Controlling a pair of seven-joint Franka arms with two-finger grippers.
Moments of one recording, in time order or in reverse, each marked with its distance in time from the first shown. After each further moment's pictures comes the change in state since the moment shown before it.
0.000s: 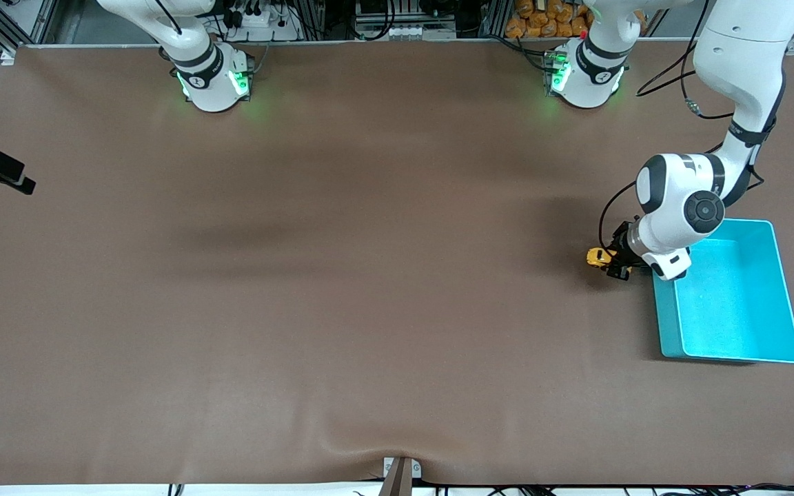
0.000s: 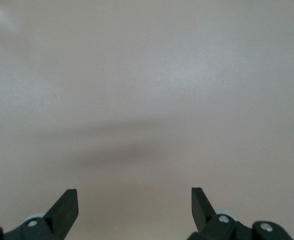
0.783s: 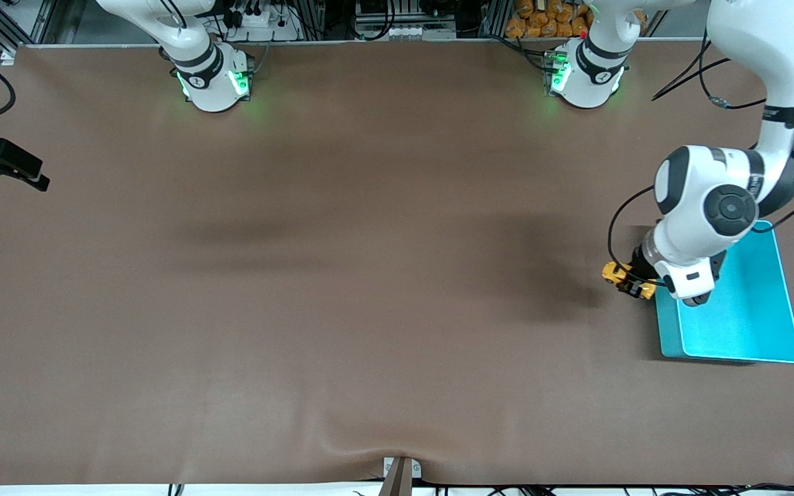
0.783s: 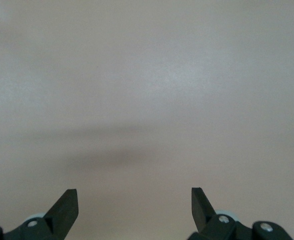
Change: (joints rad) left arm -0.042 -0.082 -0.013 0.280 0.116 -0.305 0.214; right arm 0.028 -0.056 0.009 -0.097 -0.059 0.055 -0.029
